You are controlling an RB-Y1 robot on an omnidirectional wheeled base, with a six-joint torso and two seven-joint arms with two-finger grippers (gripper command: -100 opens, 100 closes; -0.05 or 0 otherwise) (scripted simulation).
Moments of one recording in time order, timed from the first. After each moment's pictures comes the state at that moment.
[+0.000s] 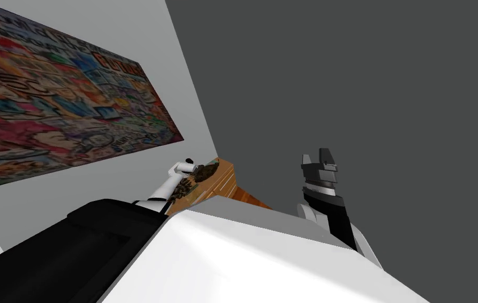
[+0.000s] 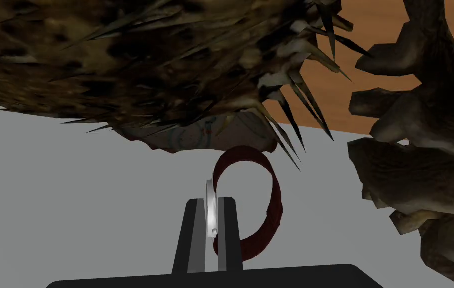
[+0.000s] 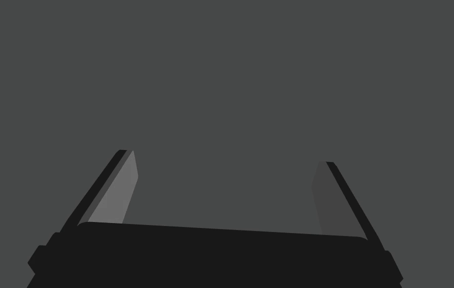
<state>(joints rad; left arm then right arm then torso) -0.01 0.83 0.27 -1.38 0.30 1.12 -0.48 0.46 -0.03 -0.05 -2.34 0.11 -0.40 -0.03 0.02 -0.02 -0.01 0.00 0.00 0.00</state>
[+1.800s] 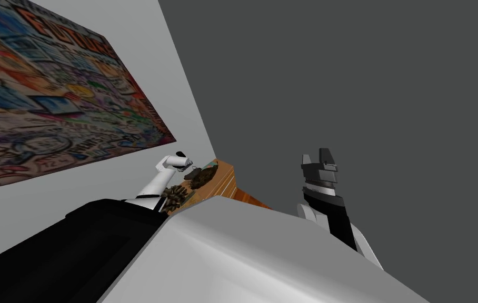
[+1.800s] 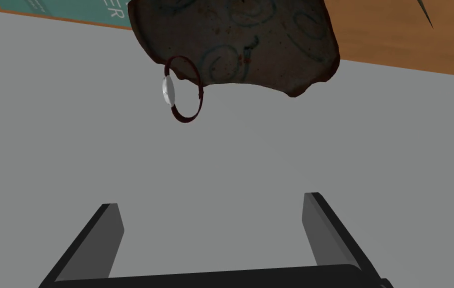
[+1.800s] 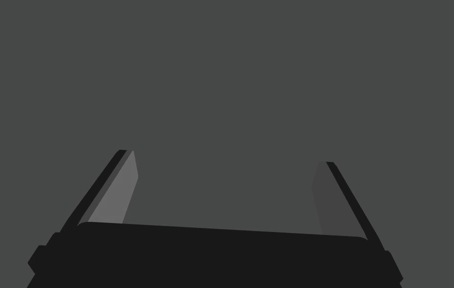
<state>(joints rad) -0.02 0.92 0.40 -1.45 0.35 1.27 -0.52 0.46 -0.03 -0.05 -2.34 0.11 -0.40 -0.03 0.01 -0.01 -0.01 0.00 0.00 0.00</state>
